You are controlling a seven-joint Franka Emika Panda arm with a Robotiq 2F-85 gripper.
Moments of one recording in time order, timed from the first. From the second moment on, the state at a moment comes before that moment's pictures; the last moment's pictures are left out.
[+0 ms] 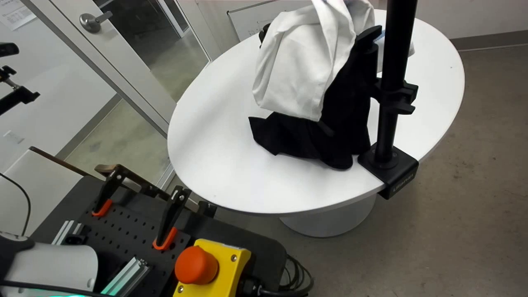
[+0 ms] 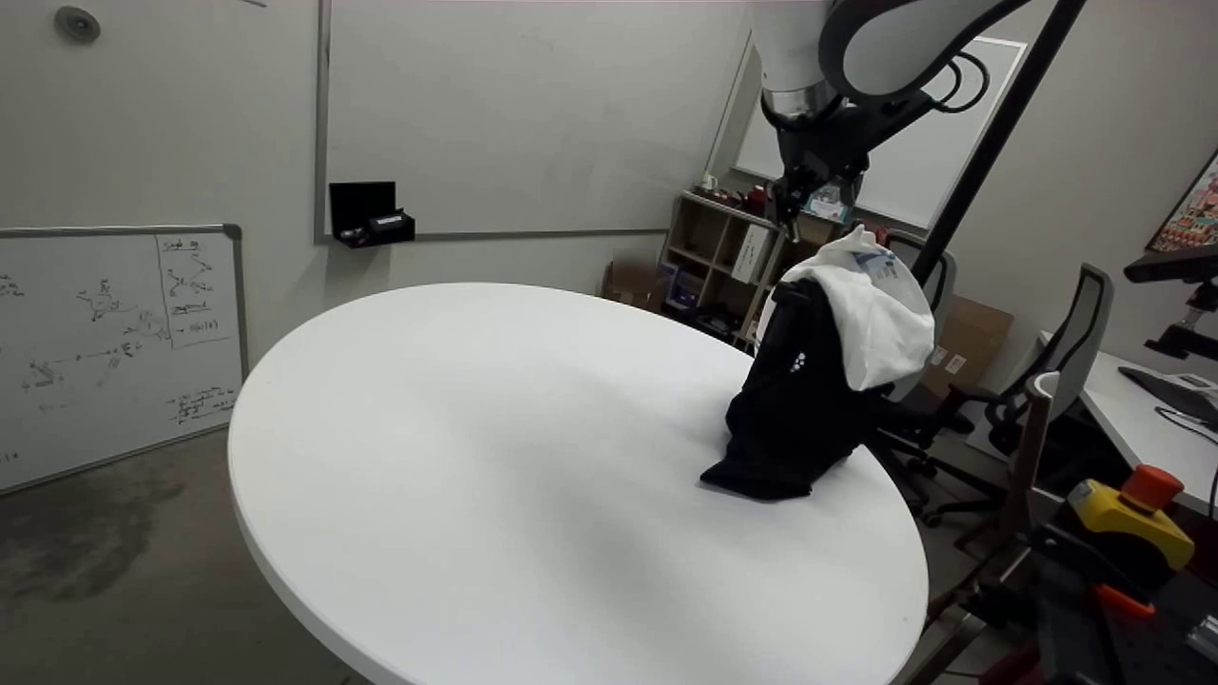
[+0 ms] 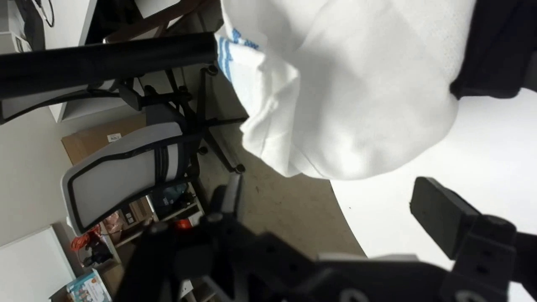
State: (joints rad) arm -0.09 0.41 -0.14 -1.84 -0.83 1.99 0.74
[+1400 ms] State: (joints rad) arm 0.01 0.13 0.00 -2.34 -0.61 2.38 0.36
